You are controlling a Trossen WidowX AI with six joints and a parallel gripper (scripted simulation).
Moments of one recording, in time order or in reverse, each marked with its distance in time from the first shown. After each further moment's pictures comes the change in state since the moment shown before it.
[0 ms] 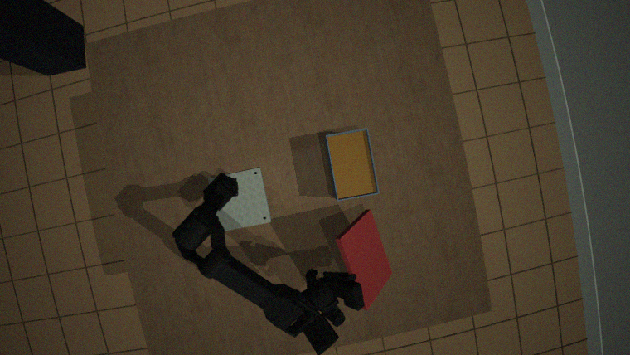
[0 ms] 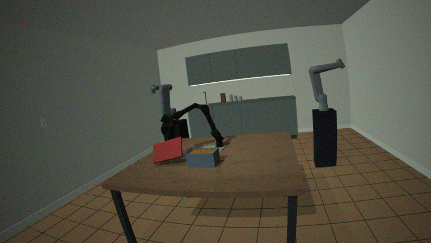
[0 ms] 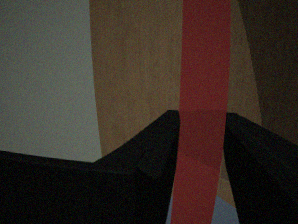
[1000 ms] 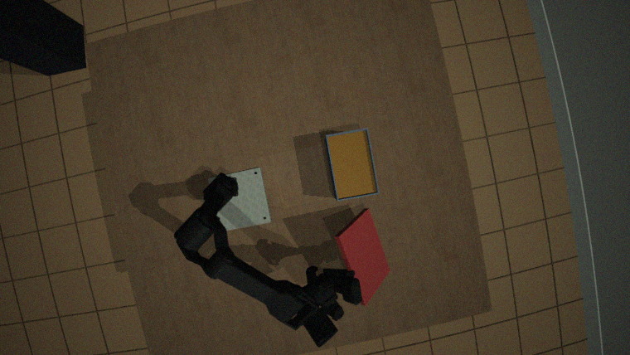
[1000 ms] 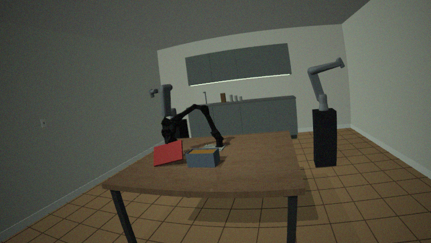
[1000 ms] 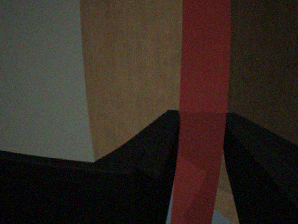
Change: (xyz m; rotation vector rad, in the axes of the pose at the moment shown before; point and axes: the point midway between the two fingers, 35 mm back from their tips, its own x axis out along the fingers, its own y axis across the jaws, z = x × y) arm 0.016 -0.018 0.000 0.000 0.000 0.000
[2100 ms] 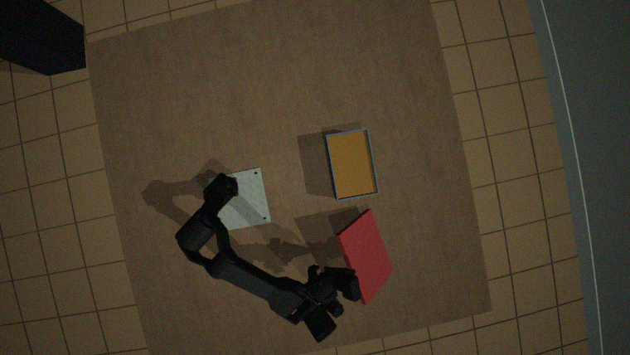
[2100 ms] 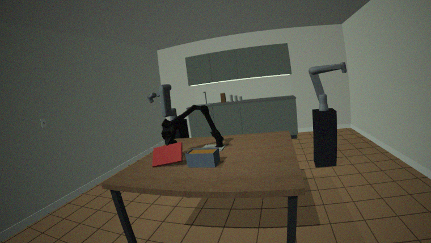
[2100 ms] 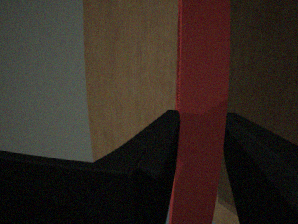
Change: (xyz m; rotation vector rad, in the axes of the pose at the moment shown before) arm 0.013 -0.011 0.001 -0.021 -0.003 0.027
